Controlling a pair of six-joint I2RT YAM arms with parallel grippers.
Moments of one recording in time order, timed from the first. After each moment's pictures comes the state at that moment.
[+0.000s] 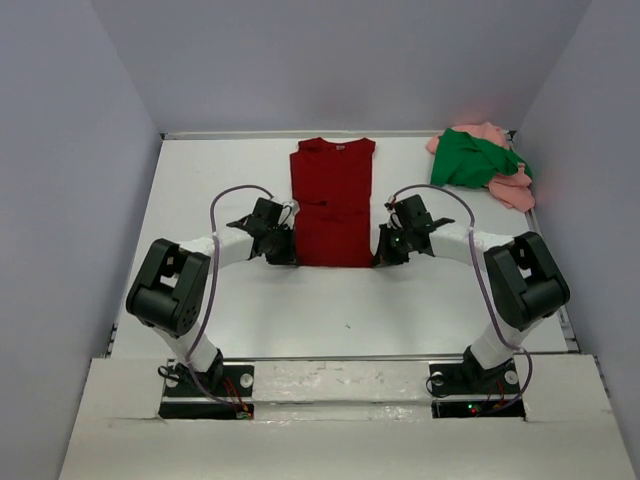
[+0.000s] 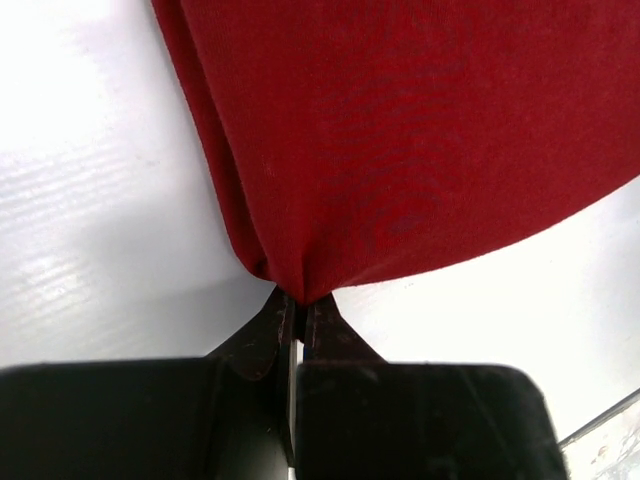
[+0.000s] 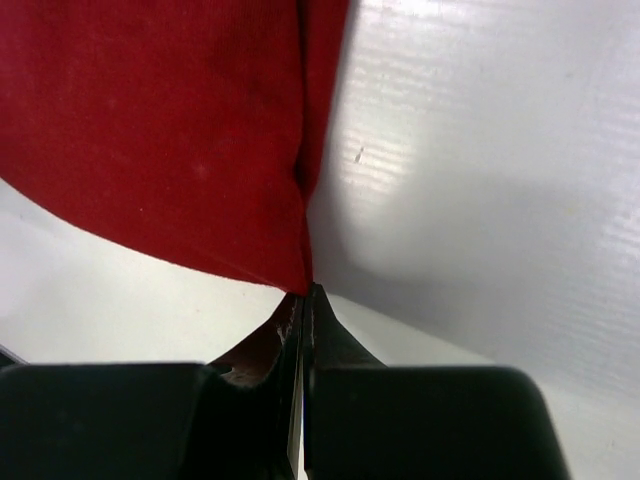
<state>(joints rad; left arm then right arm) -0.42 1.66 0.87 -0.22 0.27 -0.33 0.42 1.69 0.93 -0.26 -0.27 0.46</state>
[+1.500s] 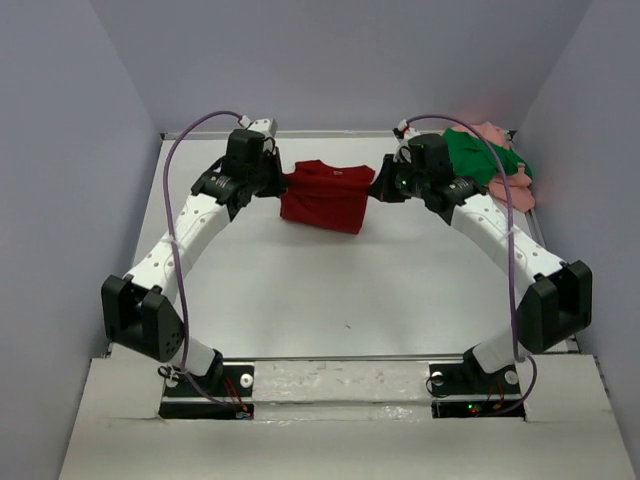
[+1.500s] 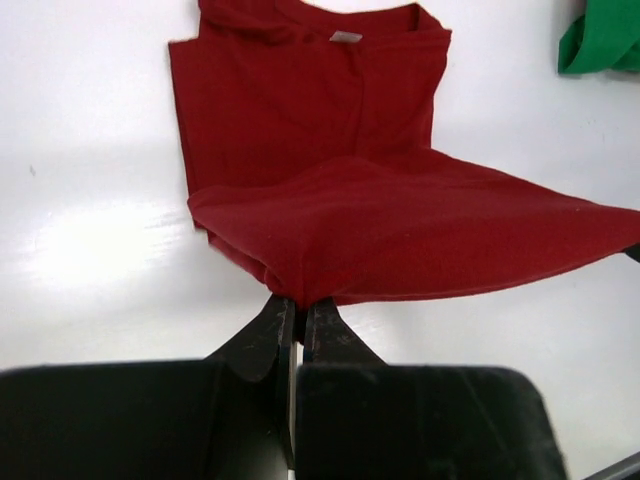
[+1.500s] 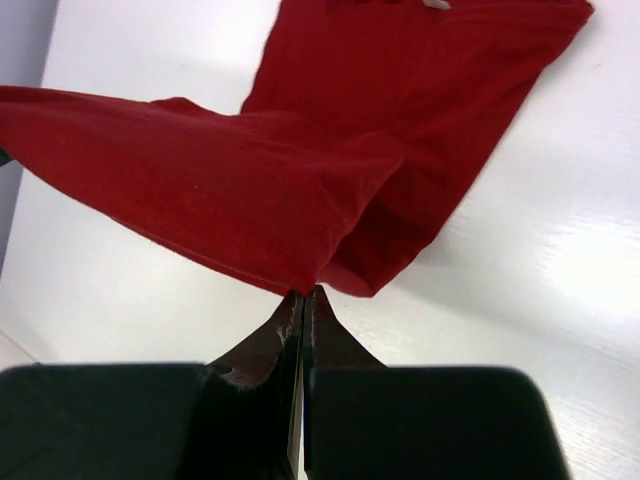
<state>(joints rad) -0.40 1.45 1.36 -0.52 0.03 -0.38 0.43 1.50 1.34 -0.40 -0.18 0.40</state>
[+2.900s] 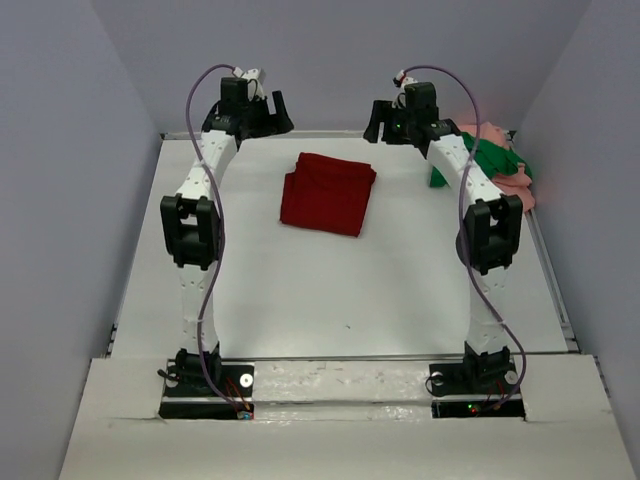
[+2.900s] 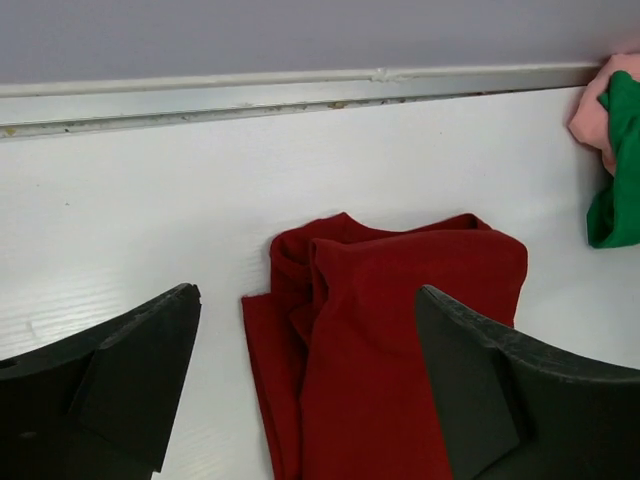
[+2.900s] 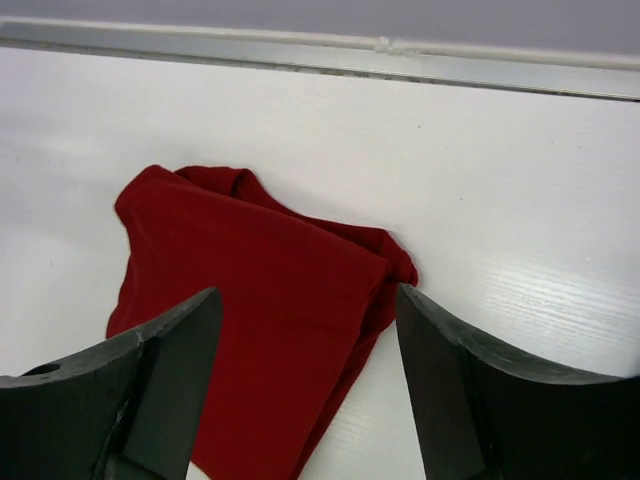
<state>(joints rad) -0.16 2.29 2.24 -0.48 0.31 -0.29 0.26 2.22 2.15 -0.46 -0.19 0.26</state>
